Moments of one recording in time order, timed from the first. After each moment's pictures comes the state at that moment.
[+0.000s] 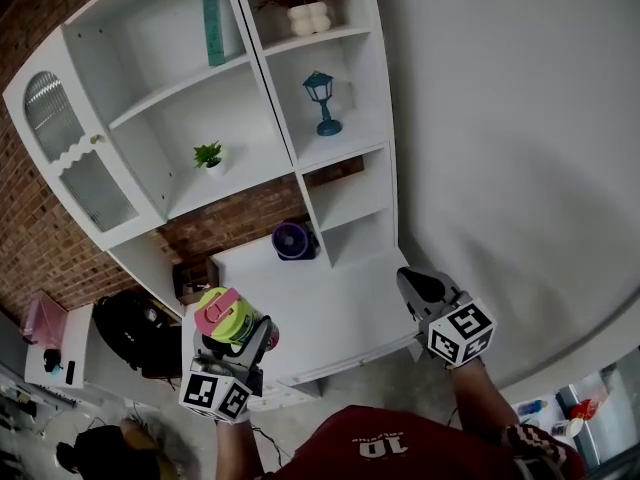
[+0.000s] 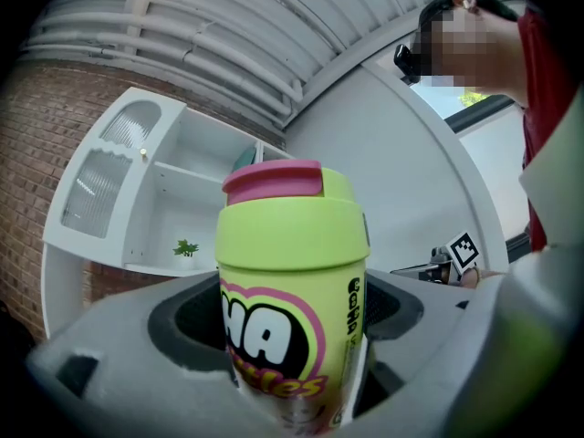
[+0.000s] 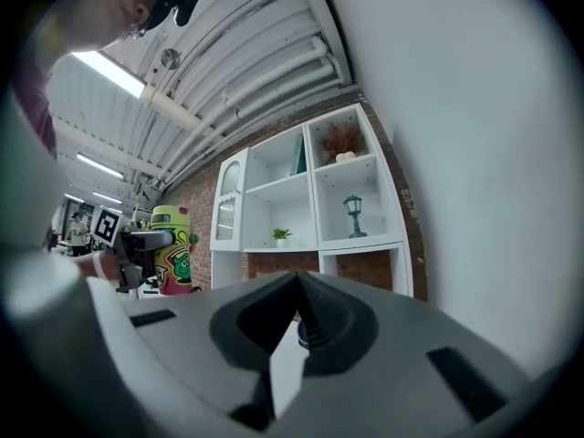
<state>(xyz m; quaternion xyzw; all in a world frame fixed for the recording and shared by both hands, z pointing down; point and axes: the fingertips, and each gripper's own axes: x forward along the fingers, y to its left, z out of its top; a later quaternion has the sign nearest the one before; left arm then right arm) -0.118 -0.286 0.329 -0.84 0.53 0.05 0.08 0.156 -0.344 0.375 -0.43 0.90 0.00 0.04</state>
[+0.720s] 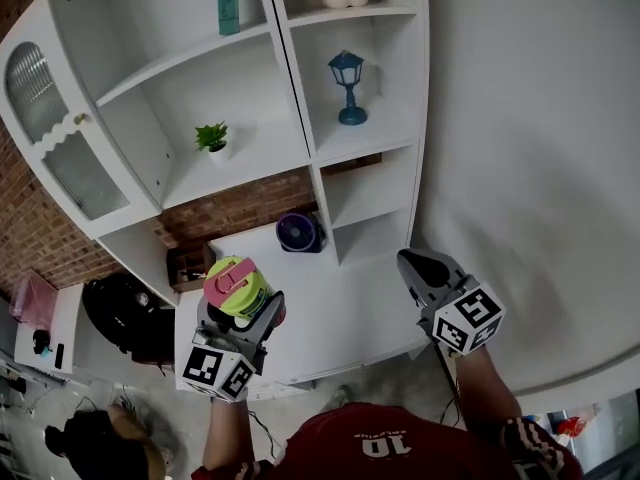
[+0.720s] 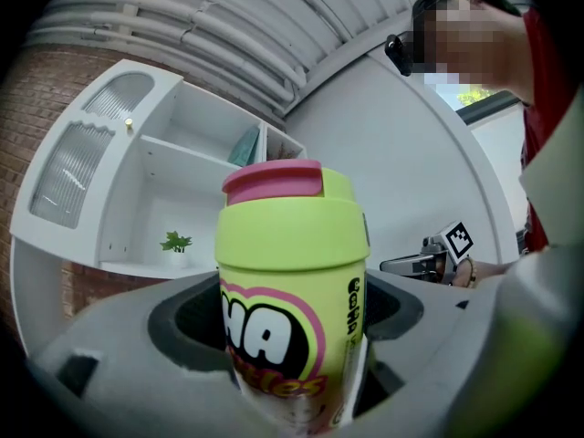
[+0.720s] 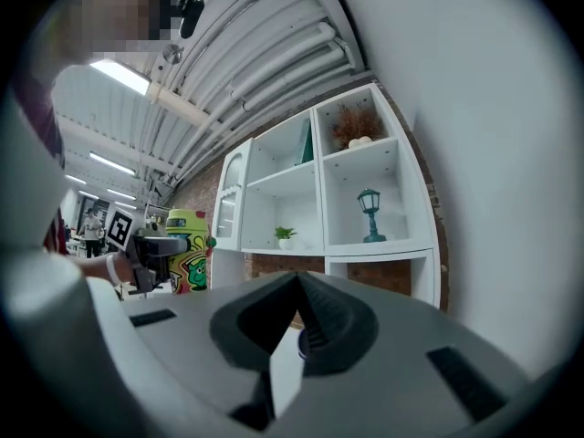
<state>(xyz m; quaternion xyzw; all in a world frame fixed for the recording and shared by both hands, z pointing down) -0.125 -0.382 0.330 -0.86 0.51 0.04 0.07 0.113 -0.427 0.356 -0.39 0.92 0.02 0.03</state>
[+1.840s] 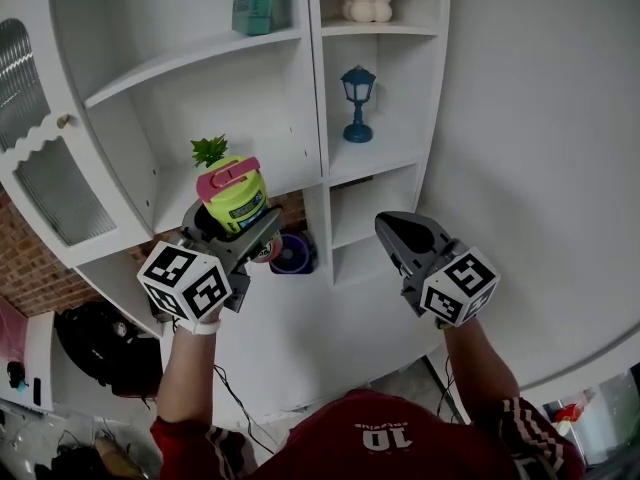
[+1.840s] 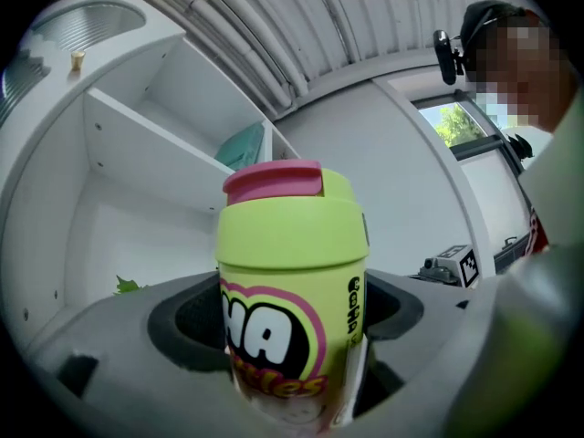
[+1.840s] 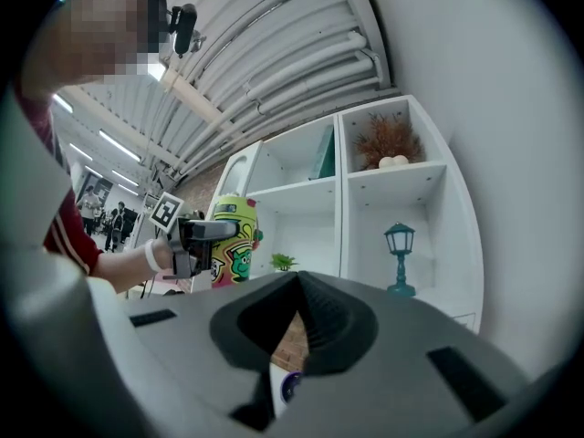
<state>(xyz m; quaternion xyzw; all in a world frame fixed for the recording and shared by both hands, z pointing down) -0.161 -0.521 0.219 -0.92 0.38 0.06 0.08 0.015 -0.488 0.268 -0.40 0.91 0.09 0.05</state>
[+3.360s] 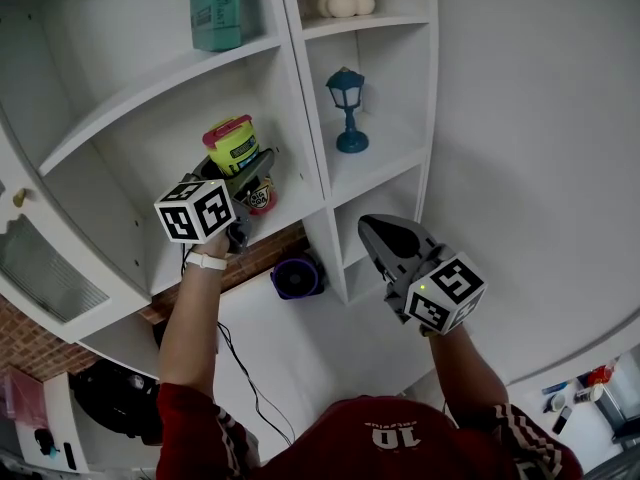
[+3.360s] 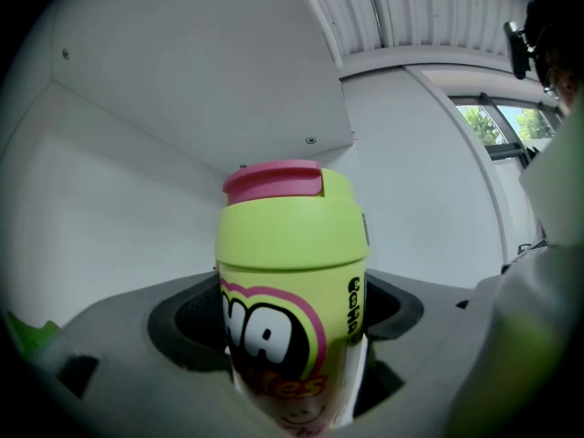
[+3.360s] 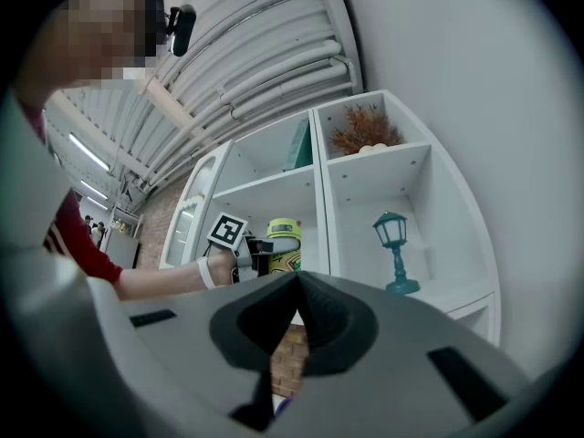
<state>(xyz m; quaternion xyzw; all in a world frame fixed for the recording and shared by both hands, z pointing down) -0.156 -0.735 0.209 -0.93 0.37 0.04 0.03 -0.018 -0.556 0.274 -0.46 0.88 0.07 0.11</state>
